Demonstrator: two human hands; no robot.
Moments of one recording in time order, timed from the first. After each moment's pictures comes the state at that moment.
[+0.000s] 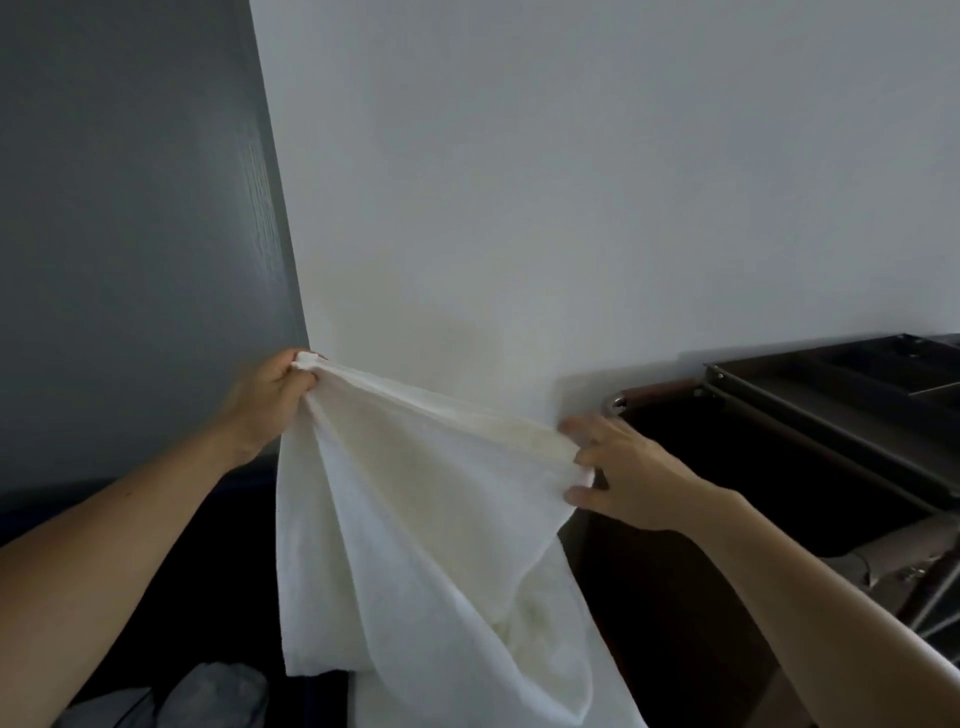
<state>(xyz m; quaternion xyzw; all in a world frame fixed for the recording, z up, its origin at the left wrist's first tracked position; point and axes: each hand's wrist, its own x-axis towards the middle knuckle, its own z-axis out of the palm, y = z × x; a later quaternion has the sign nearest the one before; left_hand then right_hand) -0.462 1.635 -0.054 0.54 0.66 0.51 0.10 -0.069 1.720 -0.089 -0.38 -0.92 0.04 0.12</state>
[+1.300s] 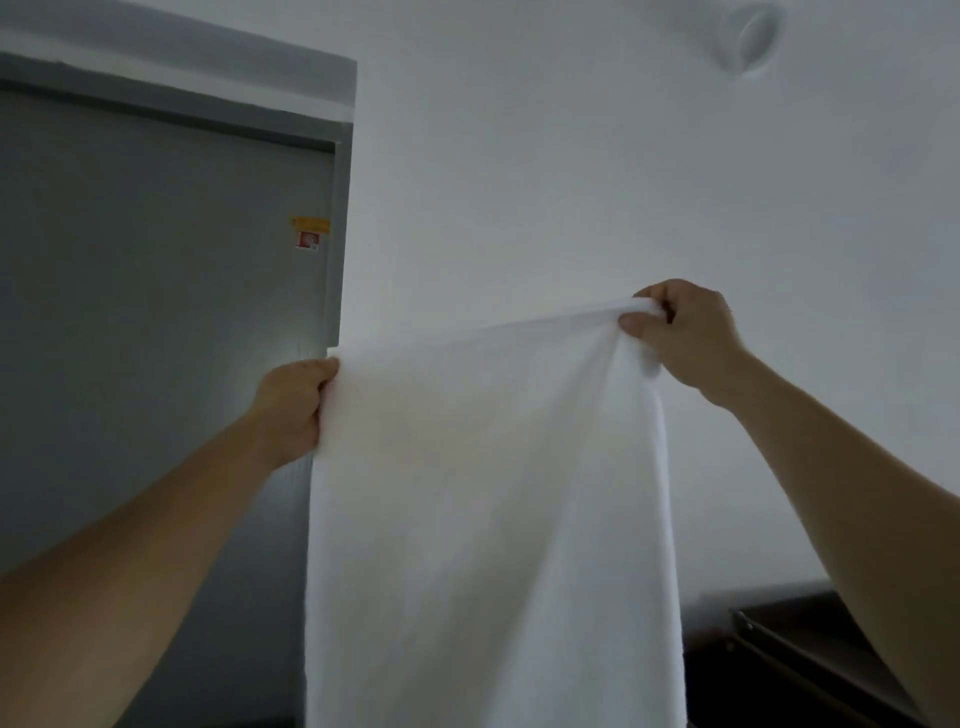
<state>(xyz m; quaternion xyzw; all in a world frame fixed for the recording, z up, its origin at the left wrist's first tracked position) -0.493 1.669 0.192 0.42 0.39 0.77 0.27 -0.097 1.719 0.263 -0.33 -0.70 0.04 0.63</state>
